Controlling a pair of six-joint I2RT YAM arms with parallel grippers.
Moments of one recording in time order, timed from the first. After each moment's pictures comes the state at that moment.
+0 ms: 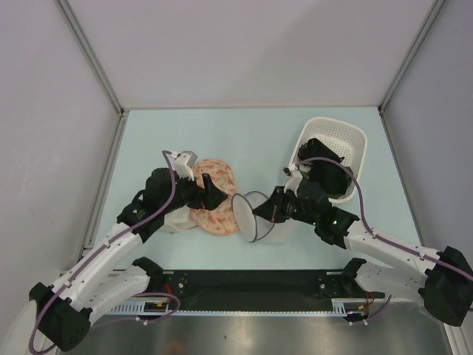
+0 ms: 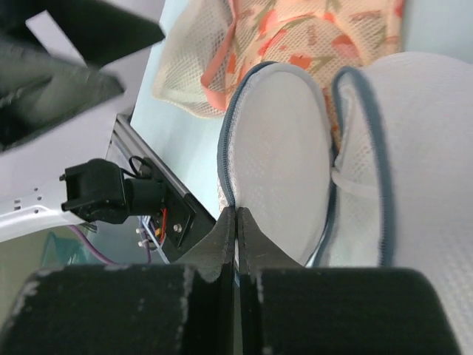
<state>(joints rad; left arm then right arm) -0.48 0.85 0.68 -0.29 0.24 -0.47 0.85 1.04 0.59 0.08 -0.19 0.81</state>
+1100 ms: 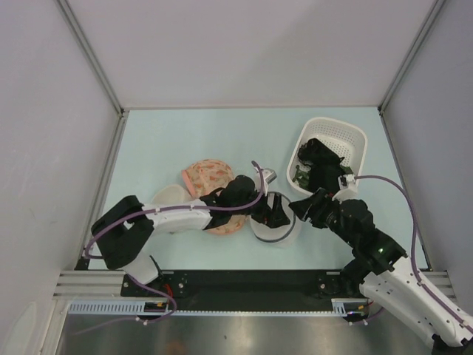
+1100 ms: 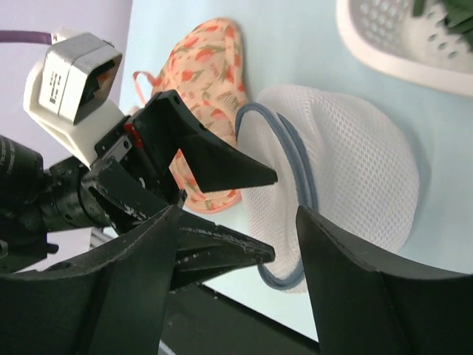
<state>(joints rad) -0.96 1.57 0.83 0.25 0.29 -0.58 0.66 0.47 0.49 -0.36 0.06 0.90</state>
